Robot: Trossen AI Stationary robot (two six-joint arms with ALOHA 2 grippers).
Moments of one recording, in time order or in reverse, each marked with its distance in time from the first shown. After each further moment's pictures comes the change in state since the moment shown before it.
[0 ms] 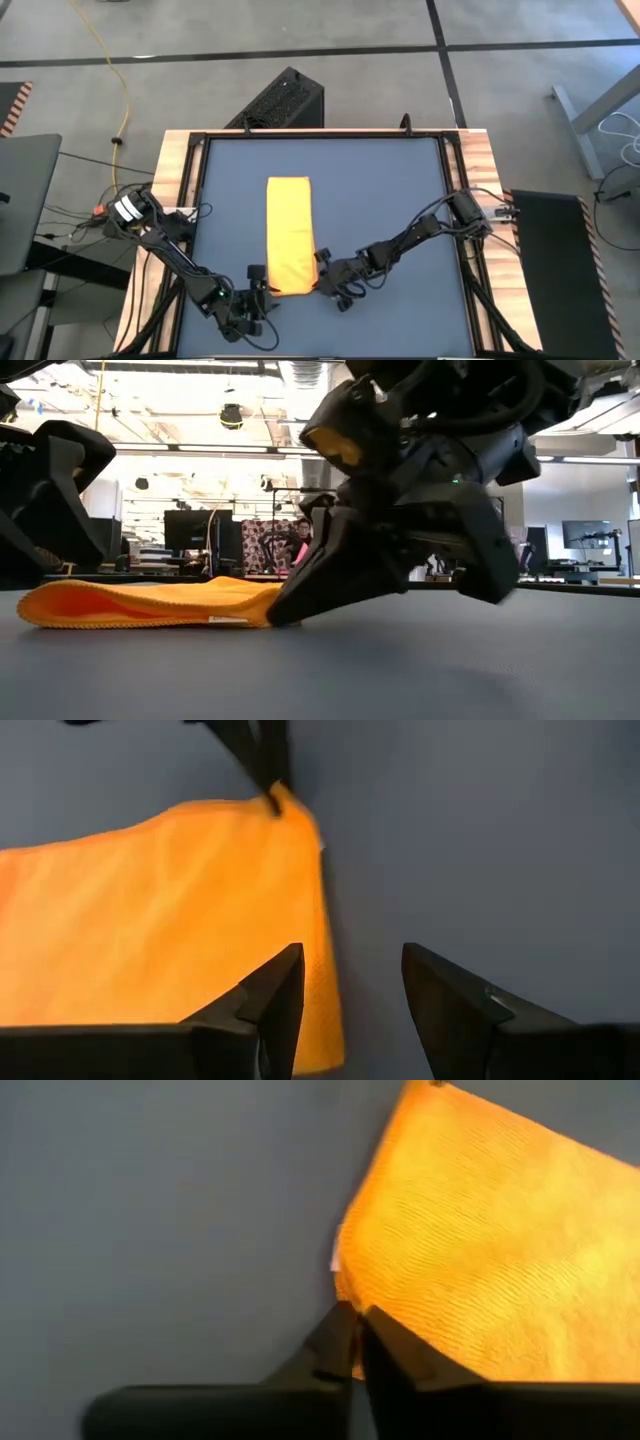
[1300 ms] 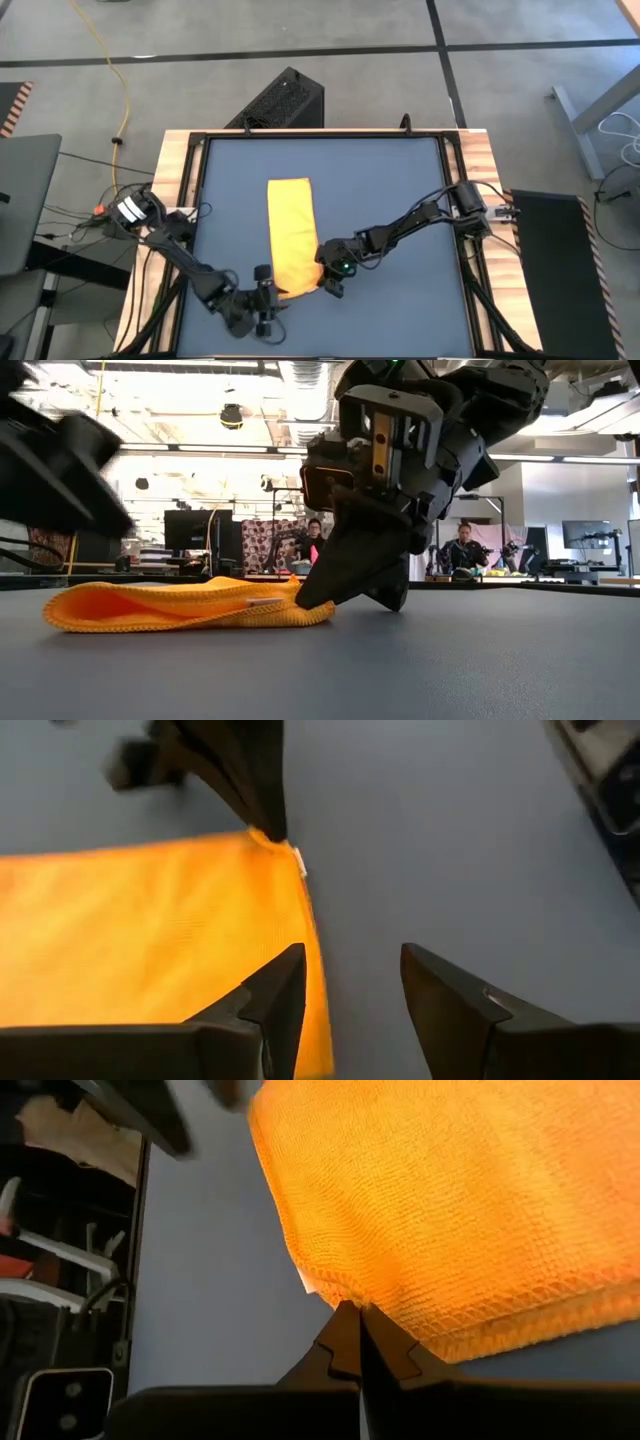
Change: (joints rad) left arm 0.011 0.017 0.002 0.162 -0.041 -0.035; right arm -0.094 -0.052 -0.026 -0.042 -0.383 0.874
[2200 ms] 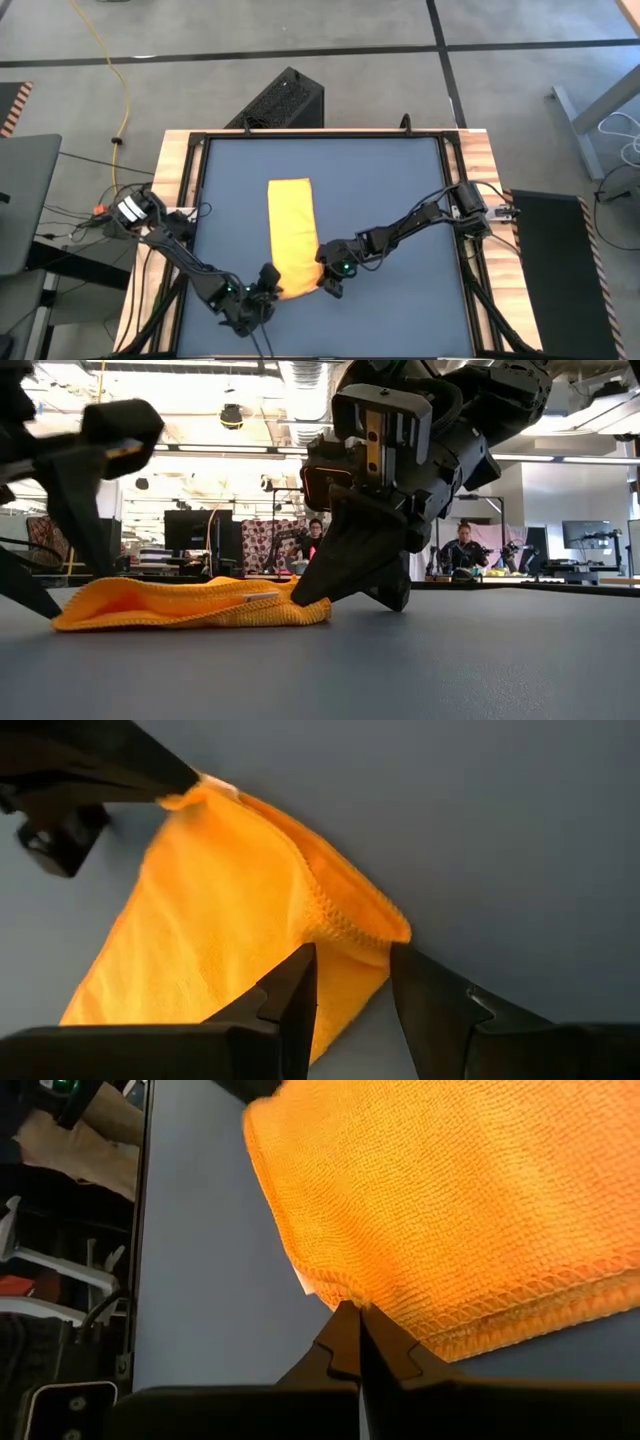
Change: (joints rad) left arm 0.058 0.001 0.043 -0.307 0.157 0.708; right arm 0.002 0.000 -0.007 0.022 0.026 0.050
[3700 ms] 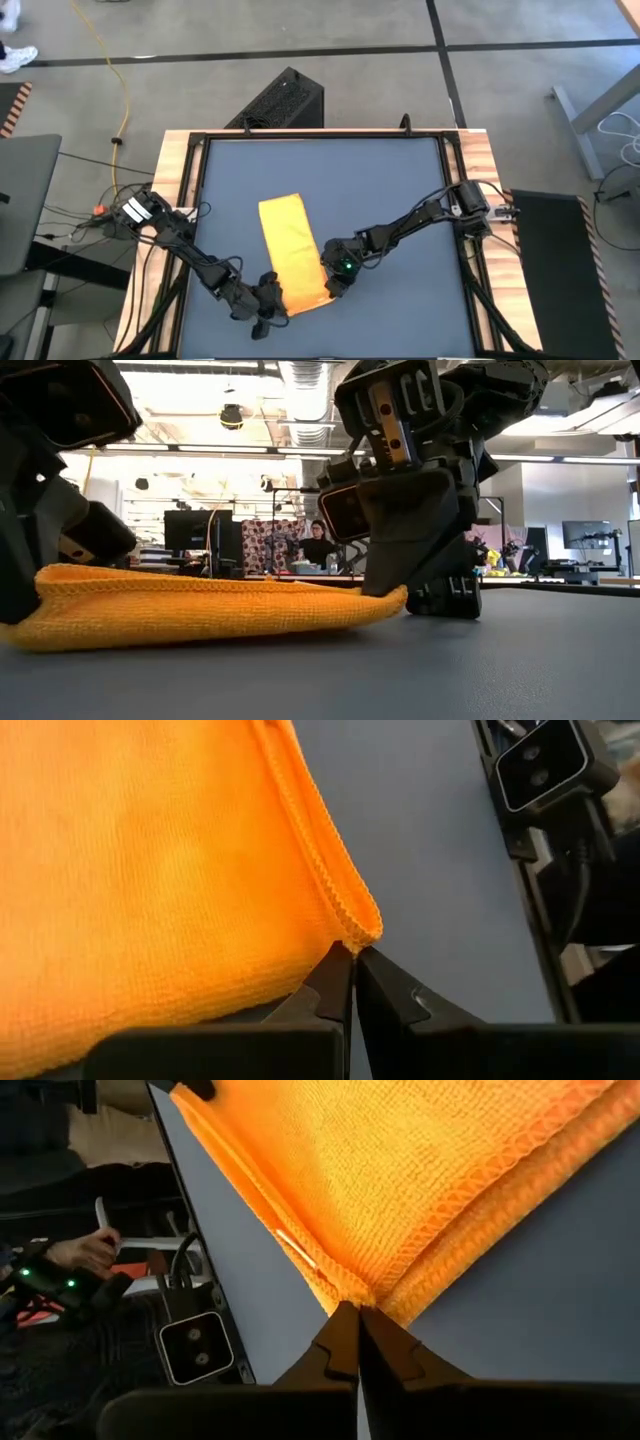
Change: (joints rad) left arm 0.057 0.029 -0.177 0.623 0.339 -0.867; right arm 0.001 -0.001 0.002 -0.180 -0.278 0.327
